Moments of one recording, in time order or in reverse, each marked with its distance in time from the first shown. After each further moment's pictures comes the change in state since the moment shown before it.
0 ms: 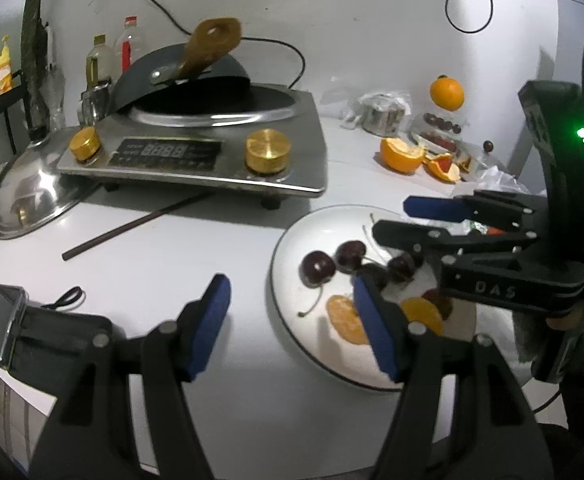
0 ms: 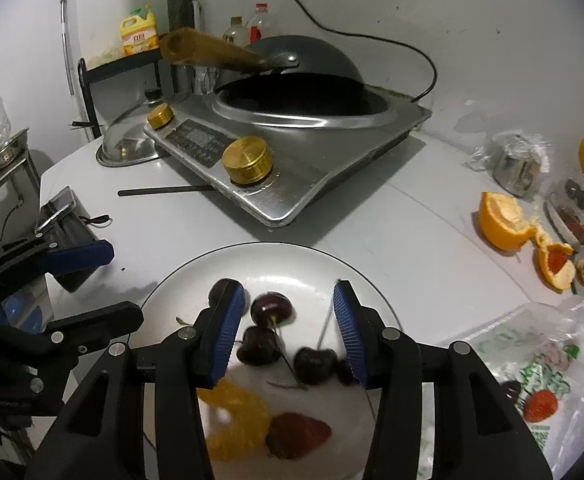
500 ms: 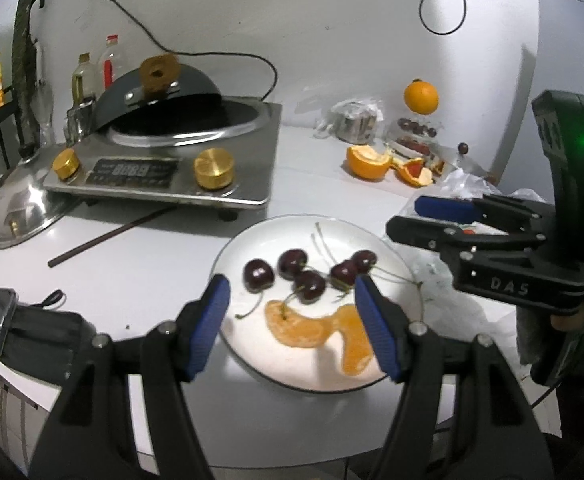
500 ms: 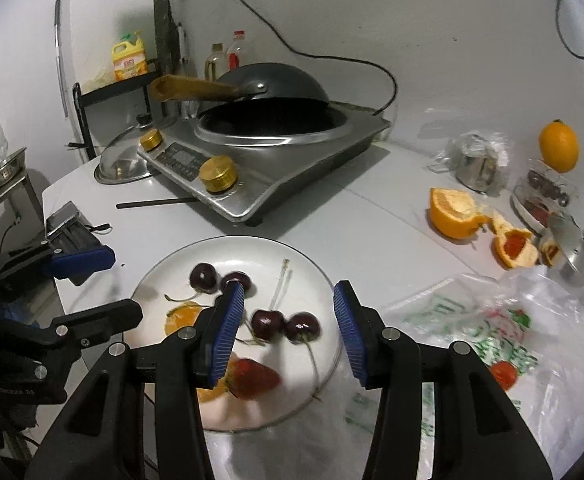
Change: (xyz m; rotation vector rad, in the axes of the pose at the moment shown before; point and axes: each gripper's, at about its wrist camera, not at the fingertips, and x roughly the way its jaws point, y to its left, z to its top) left arm -0.017 -0.051 0.003 0.028 -0.032 -0.025; right arm -0.056 -0.035 -0.024 0.050 -0.064 -0.037
